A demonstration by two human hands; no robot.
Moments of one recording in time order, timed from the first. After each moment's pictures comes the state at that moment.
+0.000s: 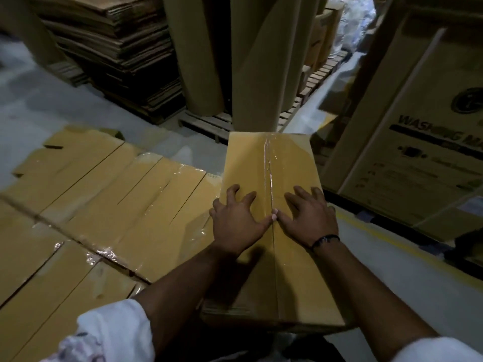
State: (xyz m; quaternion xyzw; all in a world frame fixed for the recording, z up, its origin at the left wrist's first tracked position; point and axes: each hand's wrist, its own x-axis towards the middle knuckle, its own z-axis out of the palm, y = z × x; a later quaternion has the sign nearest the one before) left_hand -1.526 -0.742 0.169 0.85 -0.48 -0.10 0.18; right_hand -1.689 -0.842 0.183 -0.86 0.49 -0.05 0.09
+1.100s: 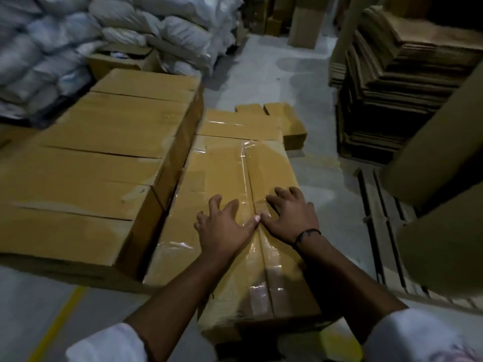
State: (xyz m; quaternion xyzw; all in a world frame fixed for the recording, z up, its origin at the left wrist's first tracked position) left_hand -1.427 -0.898 0.157 0.95 0.20 0.01 0.25; right_hand -1.360 -1.071 0.180 -0.99 -0.15 0.04 0.07
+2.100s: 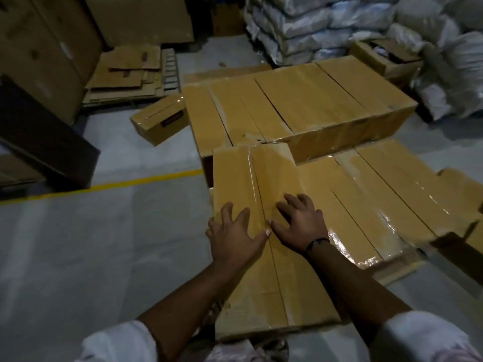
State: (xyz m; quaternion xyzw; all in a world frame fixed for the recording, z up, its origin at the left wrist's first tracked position) left_hand -1.434 -1.055 0.139 0.72 0.65 0.08 0.20; right_hand -1.241 -1.061 0.135 -0.75 -0.65 0.10 0.06
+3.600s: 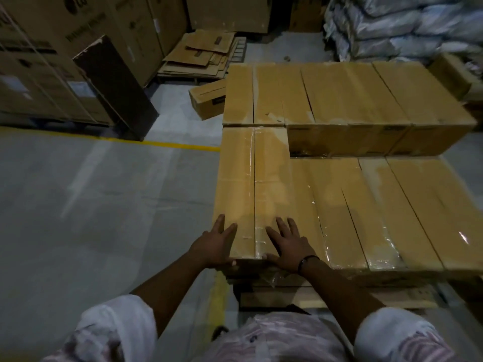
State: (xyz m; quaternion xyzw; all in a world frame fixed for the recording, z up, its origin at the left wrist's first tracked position) left_hand -1.413 -1.190 0.055 0.72 0.63 -0.13 0.27; right_hand -1.144 -1.171 0.046 -0.54 -0.81 0.21 -0.12
